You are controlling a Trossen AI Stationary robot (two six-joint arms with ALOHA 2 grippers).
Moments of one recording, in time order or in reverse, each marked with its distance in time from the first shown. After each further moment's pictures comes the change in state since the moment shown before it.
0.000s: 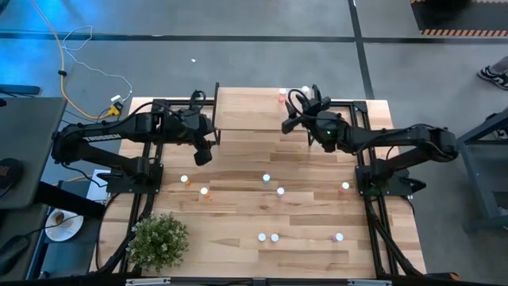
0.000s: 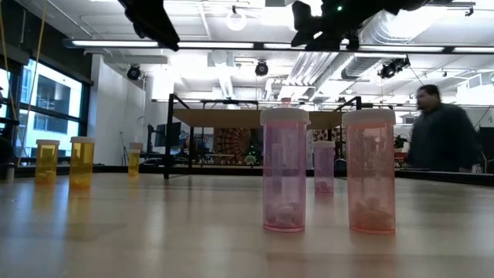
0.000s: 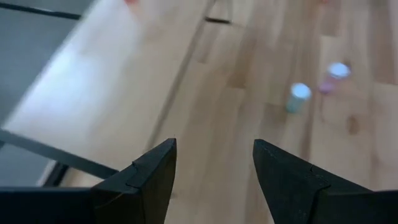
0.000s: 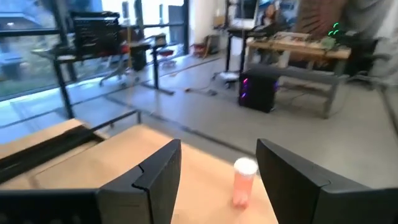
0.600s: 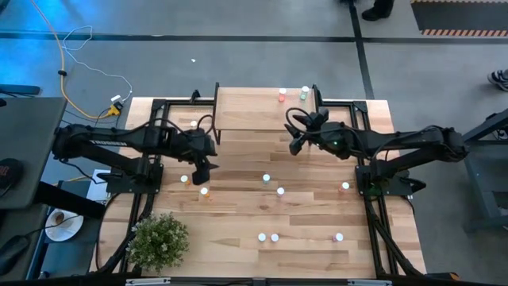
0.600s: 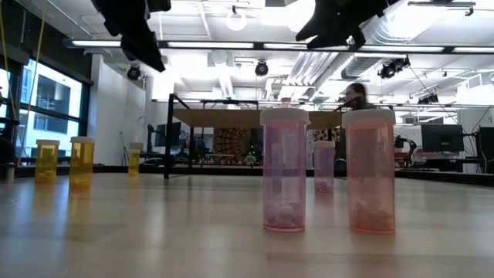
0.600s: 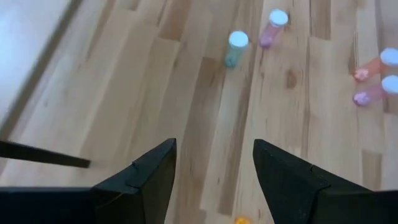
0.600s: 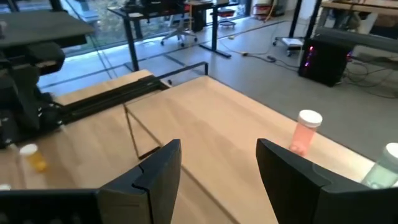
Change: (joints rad) left arm -0.128 0.000 -0.168 0.055 0.122 -0.160; right arm 0.118 -0.118 0.000 -0.311 -0.176 0.126
